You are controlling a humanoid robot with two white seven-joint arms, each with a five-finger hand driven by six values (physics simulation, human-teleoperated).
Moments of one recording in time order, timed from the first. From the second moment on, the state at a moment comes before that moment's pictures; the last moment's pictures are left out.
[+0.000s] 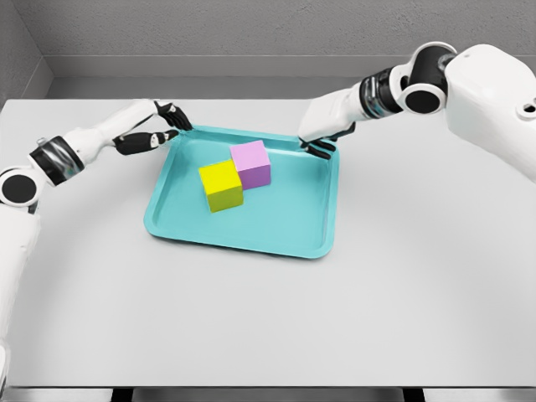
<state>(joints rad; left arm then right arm) -0.59 0.37 -0.15 -1.05 -0.23 -0.61 -0.61 -1.33 -0.42 1.35 -0.98 0.43 -0.61 0.61</state>
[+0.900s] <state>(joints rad) -0.21 0.43 -0.31 -1.62 0.02 -0.61 -0.61 -1.33 -0.51 1.37 -0.99 0.41 -0.61 0.61</state>
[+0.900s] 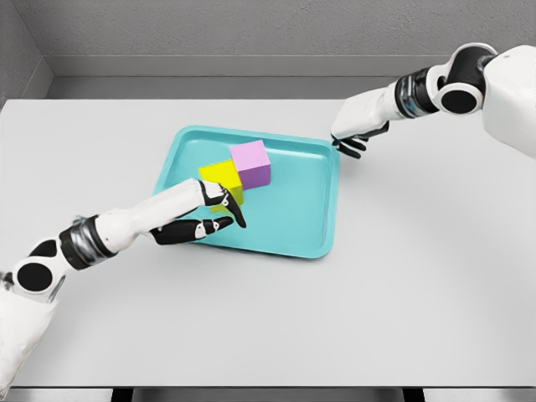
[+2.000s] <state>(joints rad) -0.37 0.18 -0.48 -1.34 0.13 -0.61 -0.61 -1.33 -0.50 1.41 -1.02 0.40 -0.61 0.61</state>
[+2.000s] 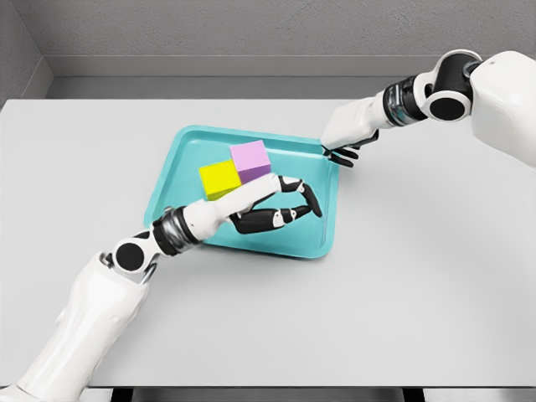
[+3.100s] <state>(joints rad) -0.38 0.21 -0.49 -1.21 0.18 -0.61 -0.61 -1.34 -0.50 1.41 -1.03 0.36 -0.61 0.61</state>
